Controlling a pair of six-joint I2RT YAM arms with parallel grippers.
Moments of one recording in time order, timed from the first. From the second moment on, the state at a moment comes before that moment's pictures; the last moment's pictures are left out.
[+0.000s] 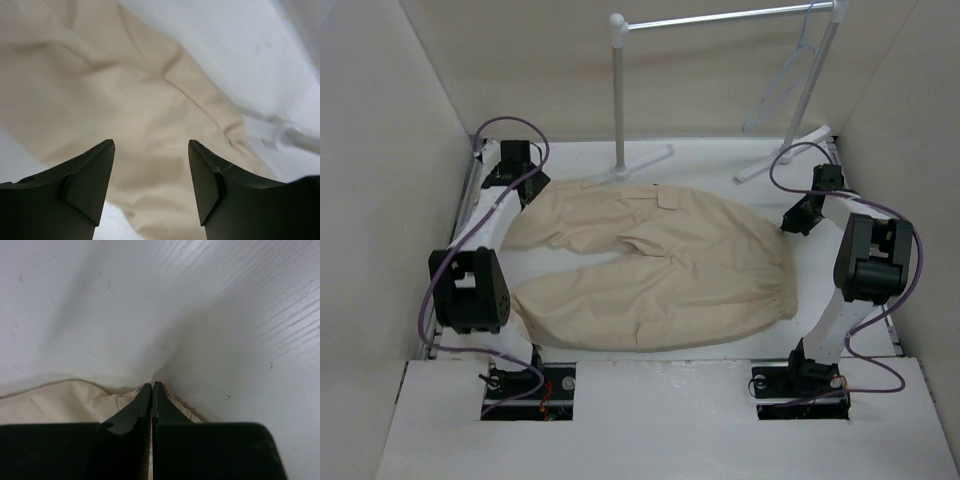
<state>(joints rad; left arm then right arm) 0.02 1.73 1.36 -0.47 -0.30 -0.78 -0.20 1.87 1.23 -0.47 -0.06 0.69</state>
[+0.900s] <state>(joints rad) 0.18 0.95 0.71 -0.92 -0.27 -0.87 -0.13 1.44 1.17 -0.34 0.08 0.94</state>
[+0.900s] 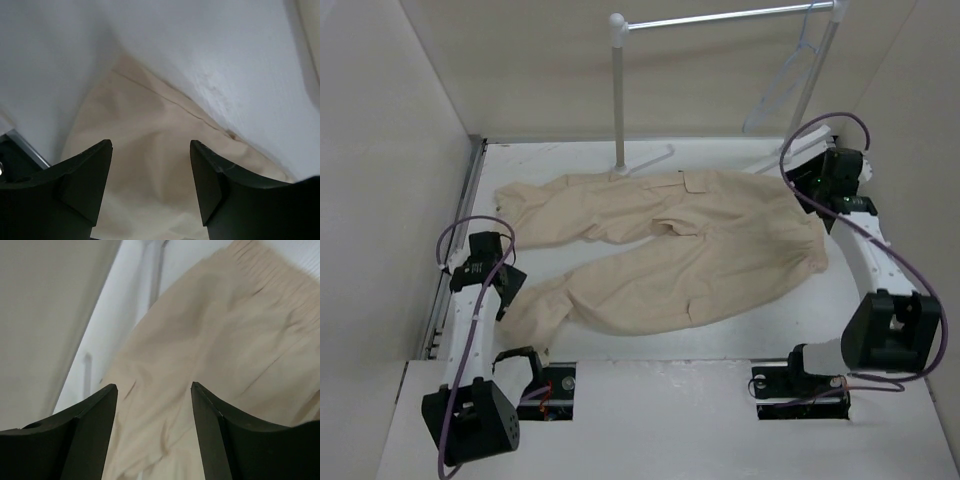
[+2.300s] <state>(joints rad) 0.39 0.67 0.54 -0.98 -0.21 -0.99 0.29 0.72 0.67 -0.50 -0.14 0.84</state>
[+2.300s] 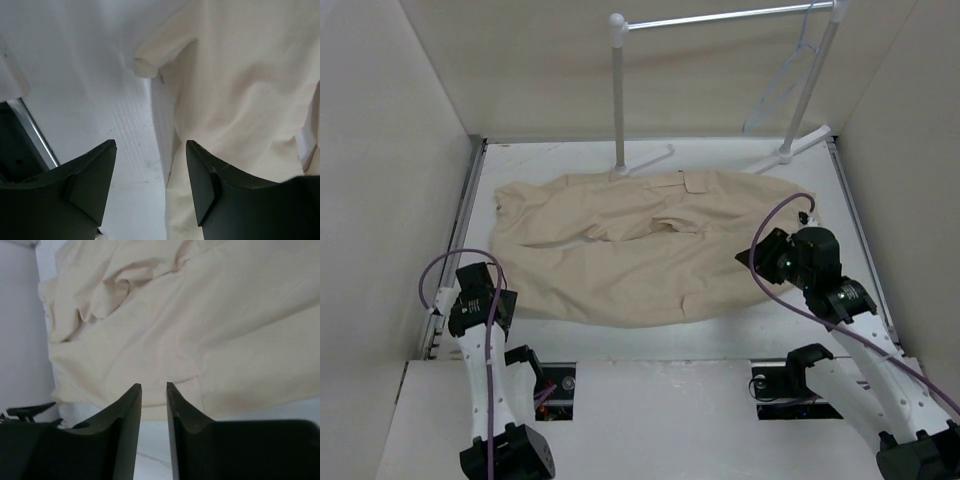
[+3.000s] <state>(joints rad) 0.43 0.93 0.47 -0.67 -0.16 -1.16 0.03 0.66 0.67 -0.78 0.01 0.84</state>
